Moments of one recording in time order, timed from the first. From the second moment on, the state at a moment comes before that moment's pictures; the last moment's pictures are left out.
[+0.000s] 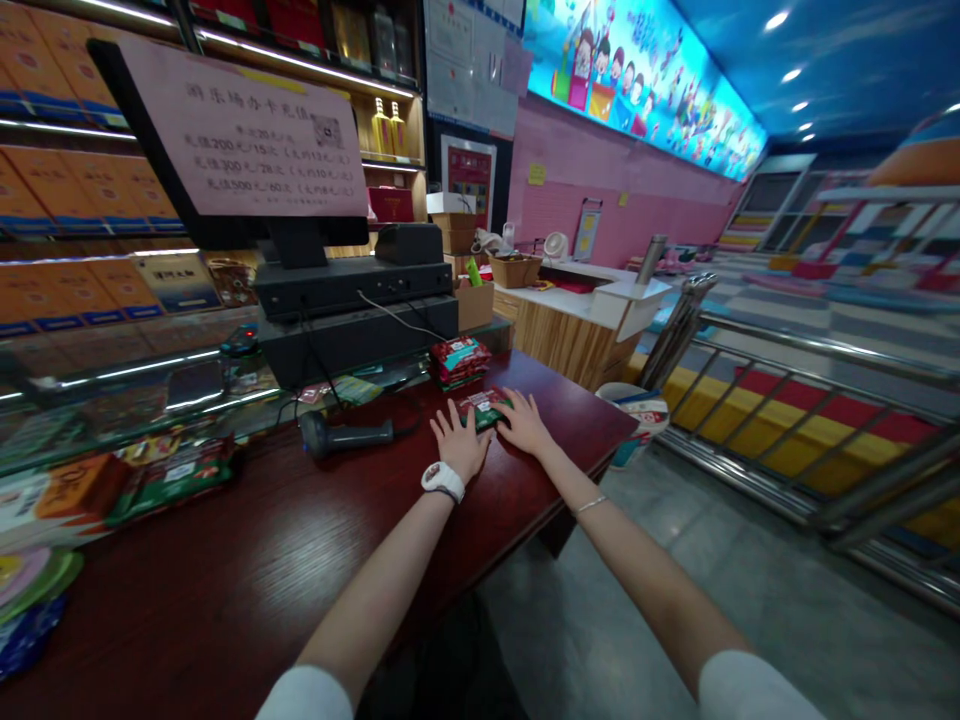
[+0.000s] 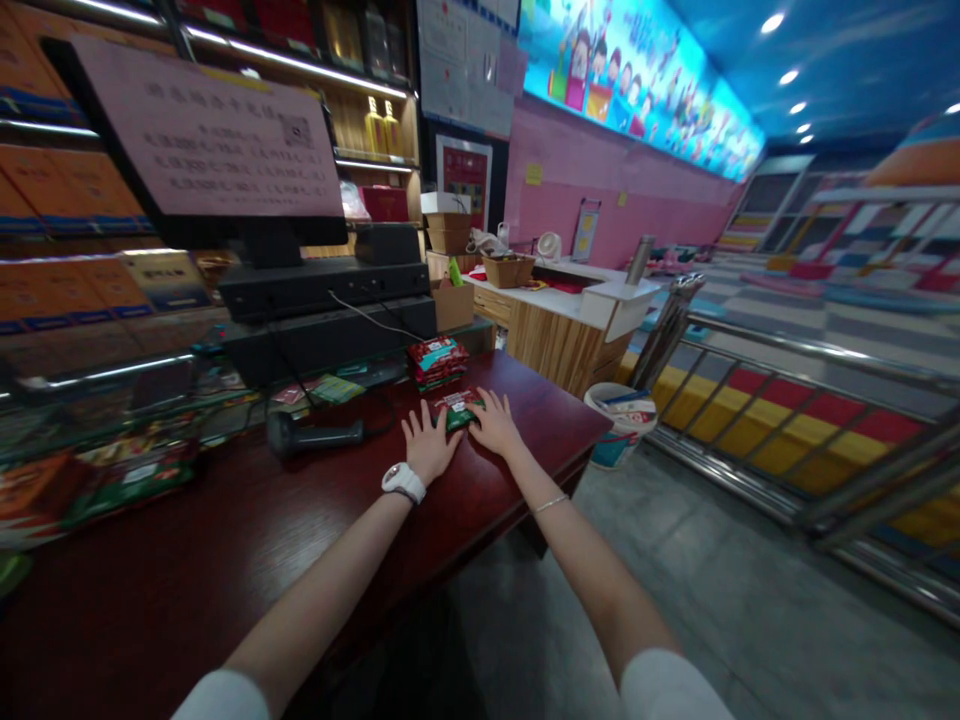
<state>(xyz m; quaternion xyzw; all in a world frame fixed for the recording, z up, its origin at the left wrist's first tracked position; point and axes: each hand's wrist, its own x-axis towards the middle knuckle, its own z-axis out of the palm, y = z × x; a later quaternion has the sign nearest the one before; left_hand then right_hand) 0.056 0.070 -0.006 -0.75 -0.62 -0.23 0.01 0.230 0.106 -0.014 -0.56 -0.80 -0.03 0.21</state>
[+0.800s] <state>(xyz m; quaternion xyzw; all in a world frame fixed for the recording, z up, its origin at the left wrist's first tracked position) 0.059 0.068 -0.014 -0.78 -0.57 -0.26 0.01 0.226 0.103 -0.023 -0.55 -0.81 -0.03 0.19</state>
